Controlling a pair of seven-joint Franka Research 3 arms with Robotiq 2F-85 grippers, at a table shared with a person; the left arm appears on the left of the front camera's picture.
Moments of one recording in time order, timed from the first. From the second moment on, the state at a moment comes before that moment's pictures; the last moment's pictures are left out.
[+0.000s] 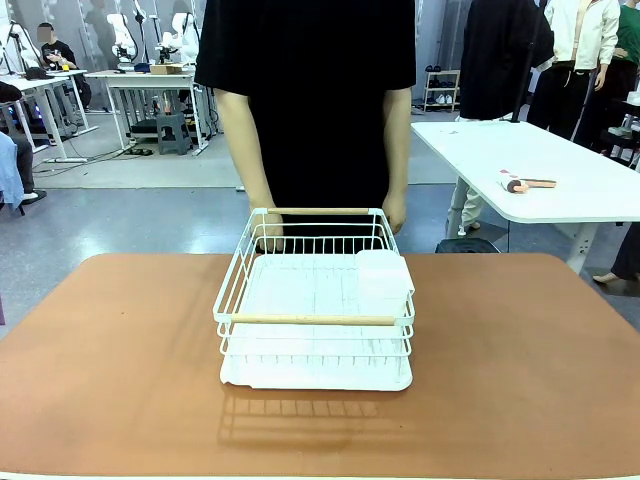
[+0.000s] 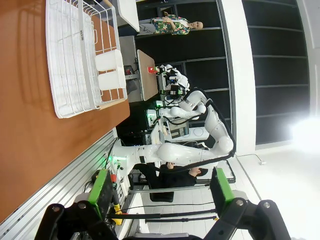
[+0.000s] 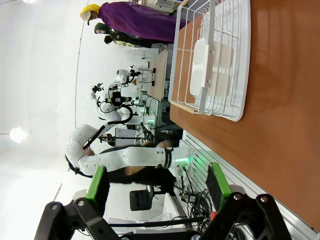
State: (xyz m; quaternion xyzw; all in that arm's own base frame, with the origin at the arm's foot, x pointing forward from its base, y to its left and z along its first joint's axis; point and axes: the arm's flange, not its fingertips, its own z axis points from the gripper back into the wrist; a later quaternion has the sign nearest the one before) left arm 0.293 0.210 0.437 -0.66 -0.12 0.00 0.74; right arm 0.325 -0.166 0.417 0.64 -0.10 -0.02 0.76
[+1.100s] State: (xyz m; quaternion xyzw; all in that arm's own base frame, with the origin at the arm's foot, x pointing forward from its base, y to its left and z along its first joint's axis) left arm 0.293 0.210 0.437 -0.66 -0.12 0.00 0.74; right arm 0.325 -0.166 0.417 0.64 -0.10 -0.02 0.76
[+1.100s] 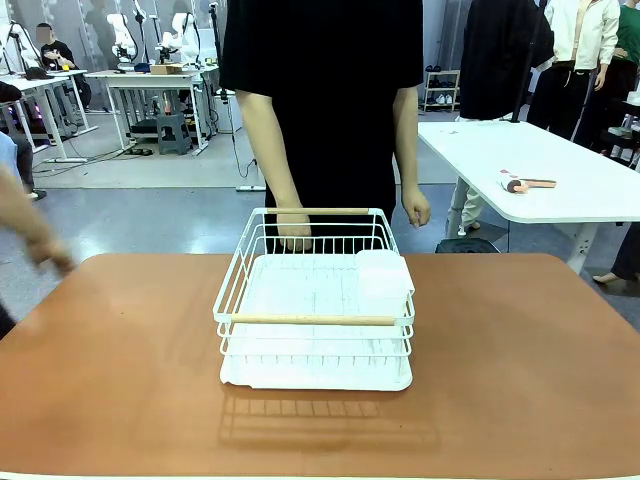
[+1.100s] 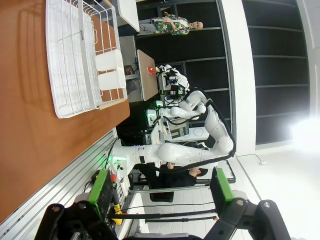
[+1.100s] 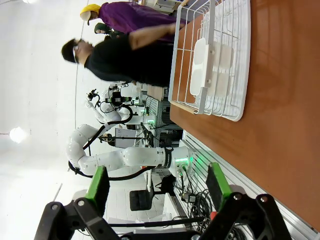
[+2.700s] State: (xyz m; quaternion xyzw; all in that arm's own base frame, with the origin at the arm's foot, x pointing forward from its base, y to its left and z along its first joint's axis) left arm 0.293 0.210 0.437 -0.66 -0.12 0.00 0.74; right arm 0.325 -0.166 0.417 0.64 -0.10 -0.02 0.76
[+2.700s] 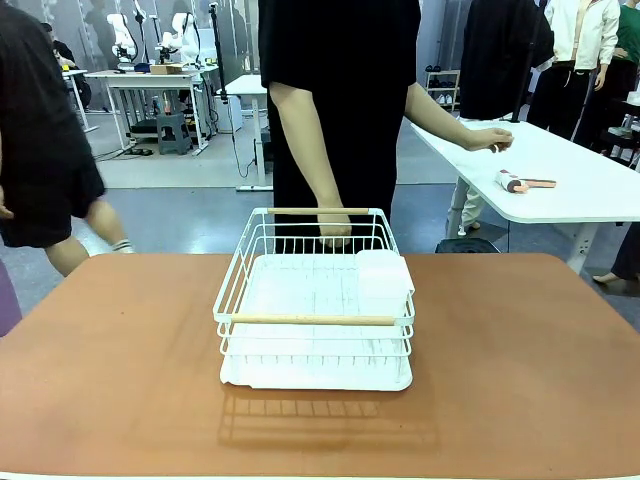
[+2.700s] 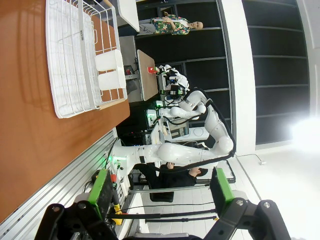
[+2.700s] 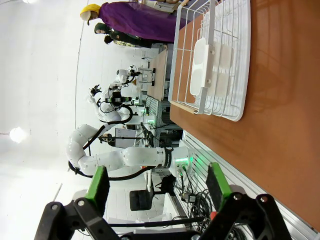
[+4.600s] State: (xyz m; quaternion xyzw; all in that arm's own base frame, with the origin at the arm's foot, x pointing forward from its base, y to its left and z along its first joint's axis) left arm 0.293 0.210 0.437 -0.66 -0.12 0.00 0.74; right arm 0.325 -0.166 0.417 0.64 -0.10 -0.02 0.76
